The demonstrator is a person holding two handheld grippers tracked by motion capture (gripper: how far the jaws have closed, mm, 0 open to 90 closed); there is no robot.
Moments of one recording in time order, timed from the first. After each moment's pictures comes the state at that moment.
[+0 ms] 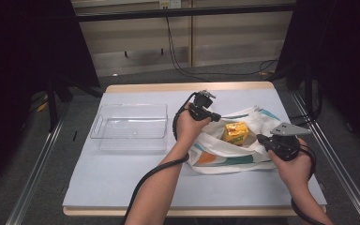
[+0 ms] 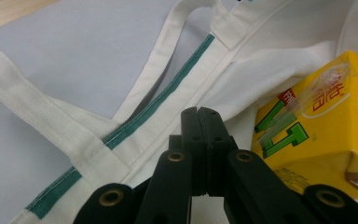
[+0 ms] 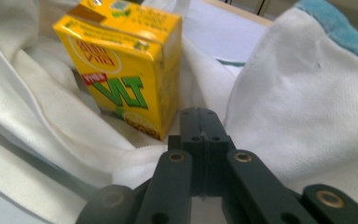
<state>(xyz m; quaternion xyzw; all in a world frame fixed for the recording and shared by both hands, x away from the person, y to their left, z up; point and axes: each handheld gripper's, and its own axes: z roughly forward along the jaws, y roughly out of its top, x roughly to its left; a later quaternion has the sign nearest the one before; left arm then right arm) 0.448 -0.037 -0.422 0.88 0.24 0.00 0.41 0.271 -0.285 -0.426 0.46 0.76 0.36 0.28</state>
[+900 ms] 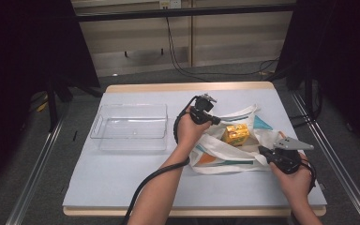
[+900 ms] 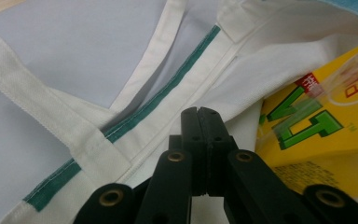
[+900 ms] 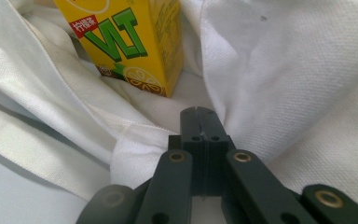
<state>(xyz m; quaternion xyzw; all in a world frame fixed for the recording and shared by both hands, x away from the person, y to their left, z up) 0.443 -0.039 -0.432 0.89 0.24 0.01 0.40 0.250 -0.292 -0.464 0.48 0.75 0.38 0.27</state>
